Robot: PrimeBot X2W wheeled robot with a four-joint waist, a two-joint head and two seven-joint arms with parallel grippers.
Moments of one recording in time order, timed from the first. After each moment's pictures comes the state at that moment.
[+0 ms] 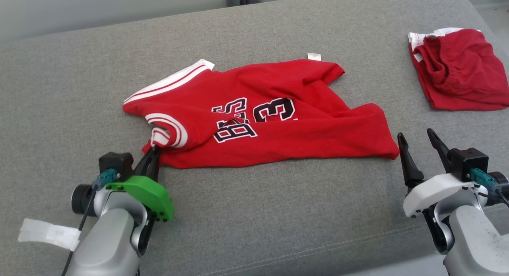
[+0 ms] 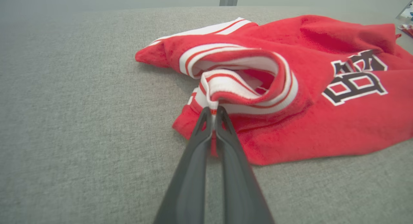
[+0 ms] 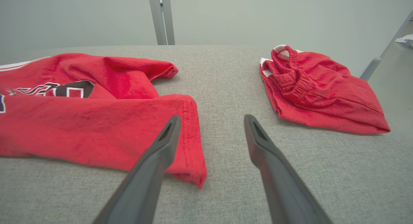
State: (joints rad) left arm -0.51 0.22 -0.48 0.85 -0.55 -0.07 -0.26; right arm -0.30 -0.21 0.05 0.50 0.19 0.13 -0.26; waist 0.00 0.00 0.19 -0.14
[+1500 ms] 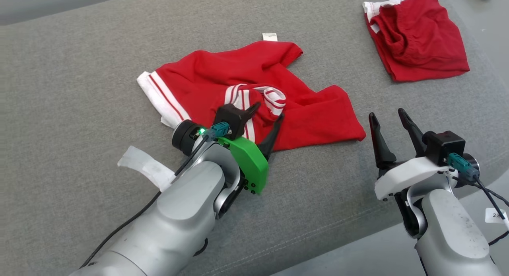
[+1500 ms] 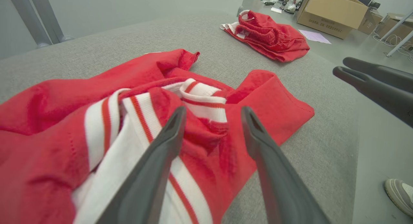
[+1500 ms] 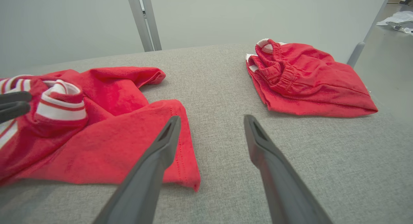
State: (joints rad) left arm -0.82 0.05 -1.00 0.78 -0.75 -0.04 -0.20; right arm -0.37 -0.11 0.08 0.47 0.20 0.13 -0.26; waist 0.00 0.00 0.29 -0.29
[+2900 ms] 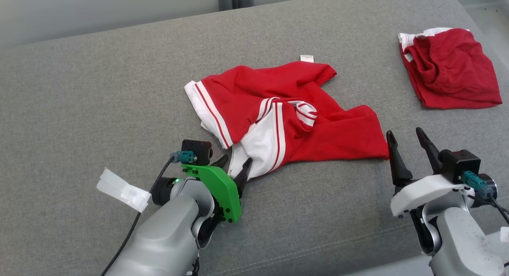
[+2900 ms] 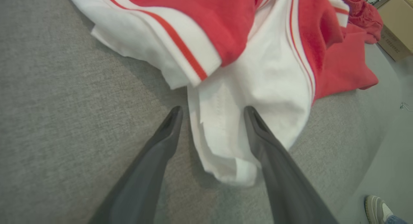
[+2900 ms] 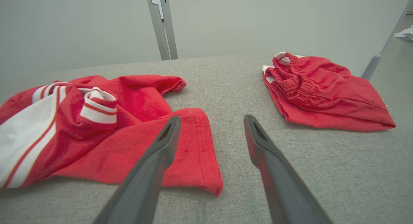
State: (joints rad) left arm -0.72 0.06 -0.98 0.97 -1.02 -0.10 -0.10; right arm -0.29 -0.14 0.03 0.44 0.19 0.13 -0.26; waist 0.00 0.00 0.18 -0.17
